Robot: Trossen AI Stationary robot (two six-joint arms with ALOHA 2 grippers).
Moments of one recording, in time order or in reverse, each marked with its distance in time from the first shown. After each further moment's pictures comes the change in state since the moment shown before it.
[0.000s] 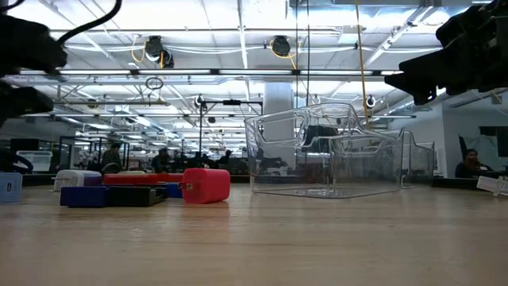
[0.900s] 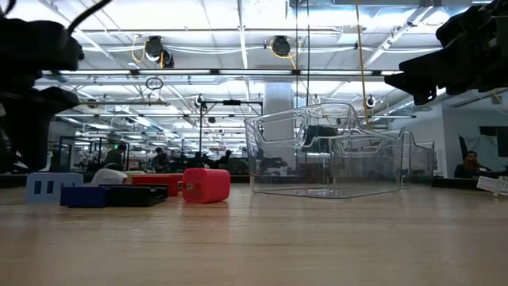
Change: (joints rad) left arm -0.034 0.128 -0.002 0.167 -0.322 0.005; right arm 0.000 0.000 0.000 0.000 0.000 0.000
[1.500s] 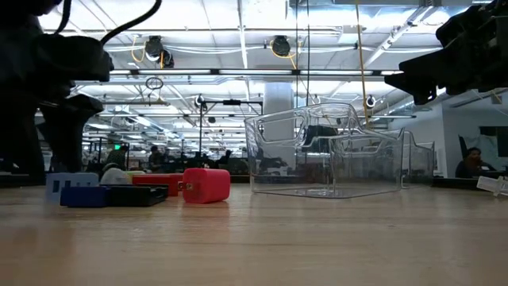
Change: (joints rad) left arm 0.131 0.035 0.026 0.000 0.074 0.130; right arm 0.000 0.000 0.000 0.000 0.000 0.000
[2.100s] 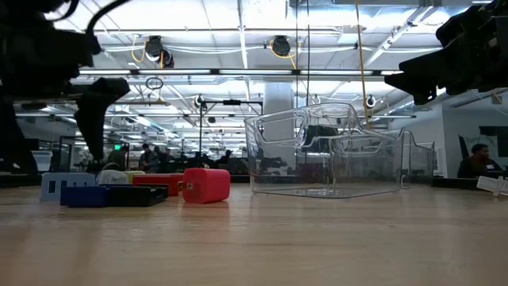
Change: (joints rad) left arm 0.026 0.000 0.009 0.003 -0.068 0.633; right arm 0.000 0.000 0.000 0.000 0.000 0.000
